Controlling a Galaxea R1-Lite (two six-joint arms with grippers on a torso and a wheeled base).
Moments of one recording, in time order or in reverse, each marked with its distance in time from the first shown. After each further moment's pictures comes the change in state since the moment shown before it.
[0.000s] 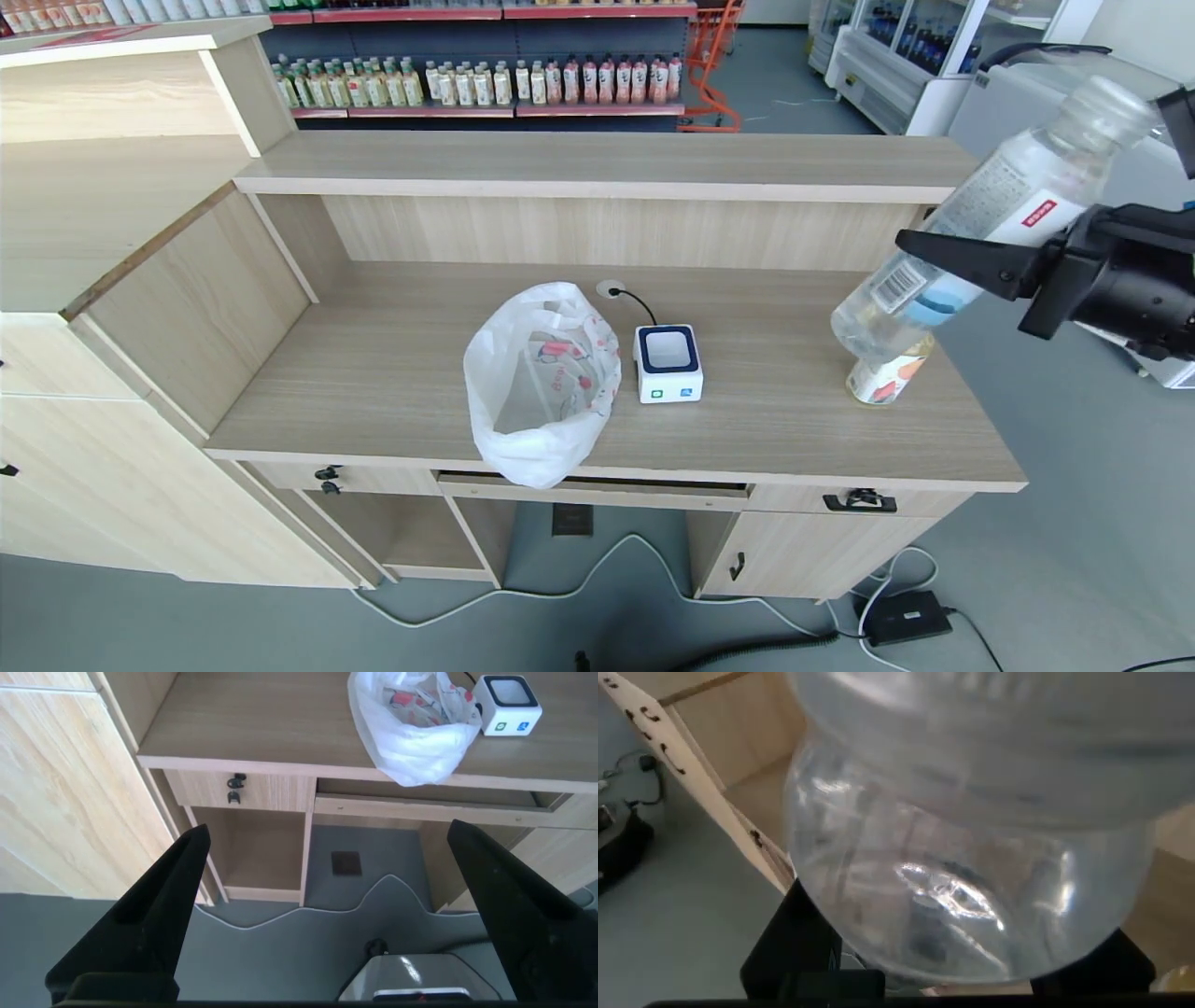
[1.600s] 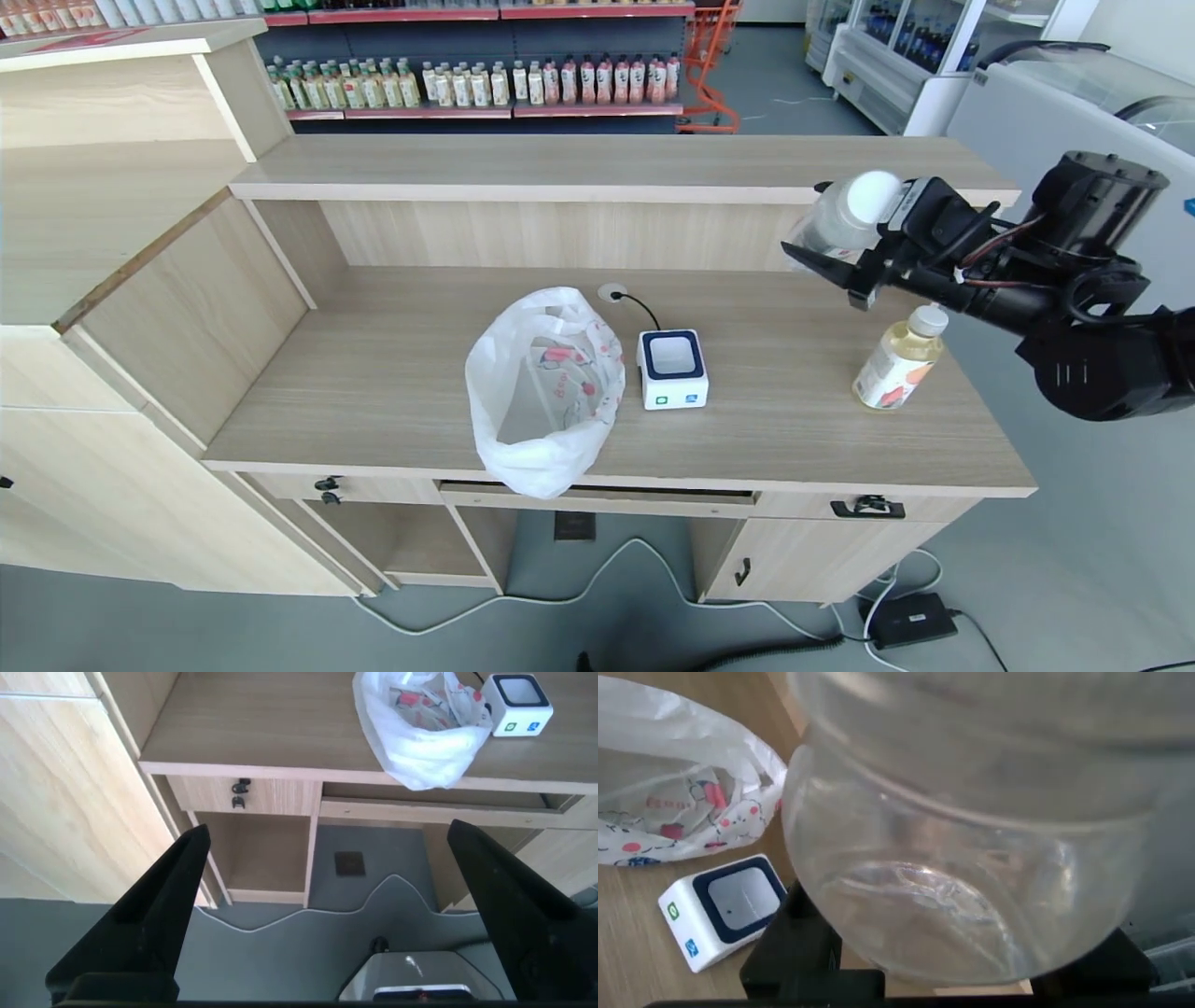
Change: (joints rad) left arm 0.000 0.000 0.001 0.001 -0.003 0.003; right arm 0.028 0.474 -0.303 -0.254 0.036 -0.835
